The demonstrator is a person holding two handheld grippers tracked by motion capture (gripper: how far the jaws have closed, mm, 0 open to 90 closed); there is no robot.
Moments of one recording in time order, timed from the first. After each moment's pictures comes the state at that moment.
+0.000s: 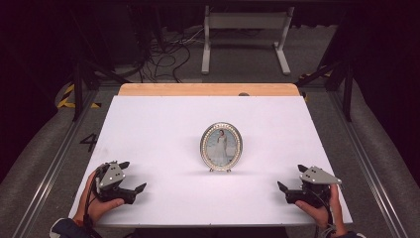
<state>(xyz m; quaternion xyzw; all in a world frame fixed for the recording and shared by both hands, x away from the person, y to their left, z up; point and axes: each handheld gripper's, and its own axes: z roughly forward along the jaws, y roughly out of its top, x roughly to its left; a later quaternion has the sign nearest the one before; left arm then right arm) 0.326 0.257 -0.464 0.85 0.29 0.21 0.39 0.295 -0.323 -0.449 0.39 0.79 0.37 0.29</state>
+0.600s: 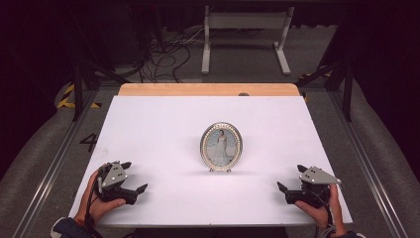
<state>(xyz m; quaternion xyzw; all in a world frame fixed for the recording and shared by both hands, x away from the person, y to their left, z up) 0.327 0.253 -0.466 0.85 0.29 0.21 0.38 0.295 -0.323 -0.450 0.39 0.79 0.36 0.29</state>
